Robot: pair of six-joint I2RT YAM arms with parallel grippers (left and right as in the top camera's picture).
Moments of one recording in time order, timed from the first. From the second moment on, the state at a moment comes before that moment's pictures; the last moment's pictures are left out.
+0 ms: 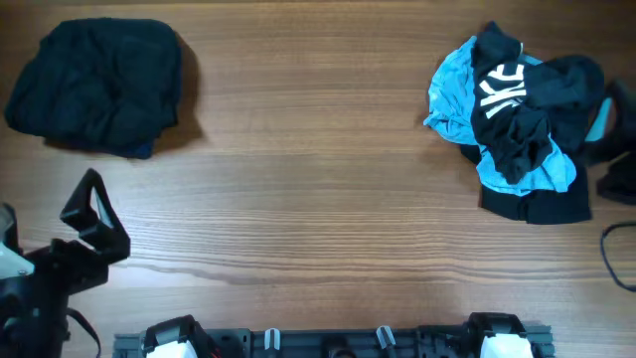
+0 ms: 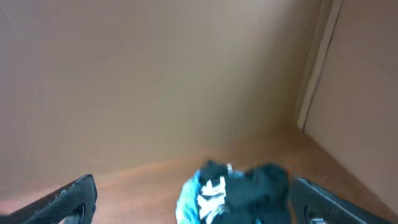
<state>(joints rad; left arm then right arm) 0.27 0.81 1.78 -1.31 0.08 -0.21 -0.06 0.91 1.72 -1.02 0.16 0.15</state>
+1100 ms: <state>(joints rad) 0.13 0.70 1.72 -1.33 0.08 -0.22 -0.06 1.07 1.72 -1.30 0.16 0.15</state>
